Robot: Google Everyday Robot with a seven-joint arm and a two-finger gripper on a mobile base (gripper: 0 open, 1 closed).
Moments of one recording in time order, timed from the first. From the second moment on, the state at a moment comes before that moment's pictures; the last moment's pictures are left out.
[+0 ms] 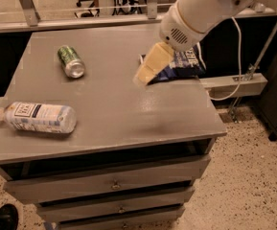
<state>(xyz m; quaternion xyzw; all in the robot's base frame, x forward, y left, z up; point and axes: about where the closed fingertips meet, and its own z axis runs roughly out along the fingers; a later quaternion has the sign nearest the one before) 0.569 -0.055 0.955 -0.51 0.80 0.09 0.30</state>
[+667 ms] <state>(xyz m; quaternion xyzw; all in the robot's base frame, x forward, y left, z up) 0.617 0.022 0.959 -0.48 0.79 0.15 0.35</state>
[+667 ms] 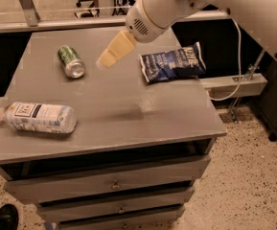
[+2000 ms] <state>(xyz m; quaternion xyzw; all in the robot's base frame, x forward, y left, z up) 0.707 0.122 0.931 -0.37 0.84 0.17 0.35</state>
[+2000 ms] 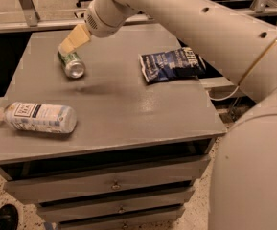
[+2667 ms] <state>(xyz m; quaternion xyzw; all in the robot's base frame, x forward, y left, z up) 0.734 0.184 0.909 -0.37 0.86 0.16 0.31</state>
